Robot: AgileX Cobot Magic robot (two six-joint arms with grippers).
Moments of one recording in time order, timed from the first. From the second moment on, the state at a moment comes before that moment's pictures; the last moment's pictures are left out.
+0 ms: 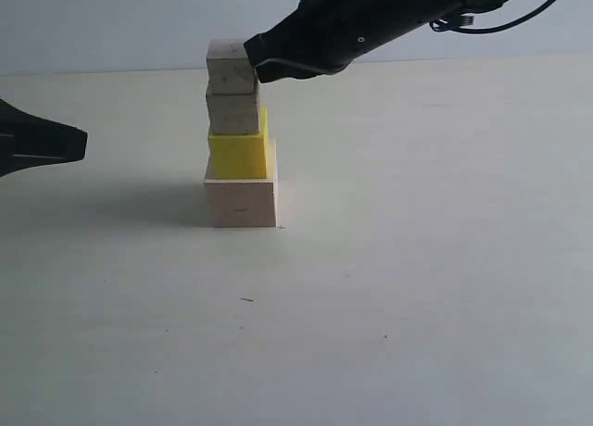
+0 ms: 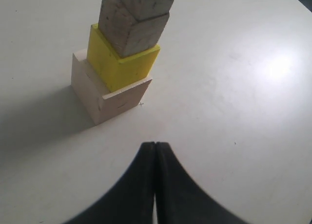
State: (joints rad) left arm -0.08 1.11 -0.70 -1.04 0.81 1.06; right arm 0.45 1.89 -1.41 0.95 0.62 -0.87
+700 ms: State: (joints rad) left arm -0.08 1.11 -0.70 -1.04 0.81 1.06; right arm 0.45 1.85 -1.41 0.82 0.62 -0.74
